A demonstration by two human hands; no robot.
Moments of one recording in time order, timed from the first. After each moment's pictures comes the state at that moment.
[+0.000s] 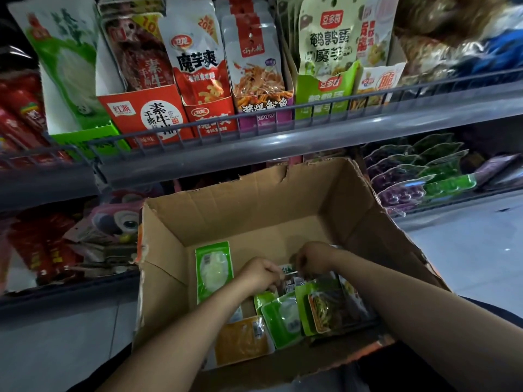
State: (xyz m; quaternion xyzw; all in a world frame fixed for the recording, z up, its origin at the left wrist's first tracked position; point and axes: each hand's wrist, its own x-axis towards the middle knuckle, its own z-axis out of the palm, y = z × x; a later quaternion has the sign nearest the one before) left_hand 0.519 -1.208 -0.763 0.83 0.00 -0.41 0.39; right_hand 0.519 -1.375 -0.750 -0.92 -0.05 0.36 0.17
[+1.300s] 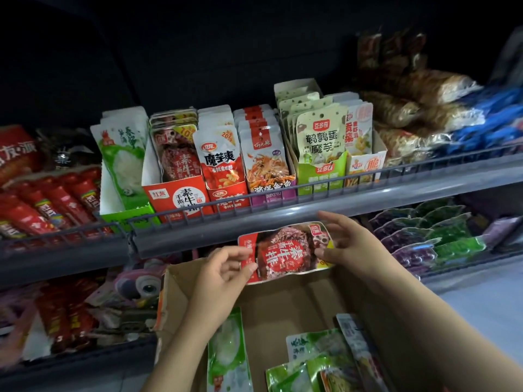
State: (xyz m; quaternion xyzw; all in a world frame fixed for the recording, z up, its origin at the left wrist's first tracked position) left_hand 0.528 -1.164 -0.603 0.81 -0.09 -0.01 0.58; right_hand 0.522 -1.404 -0.602 -0.79 0.07 -0.04 0.61
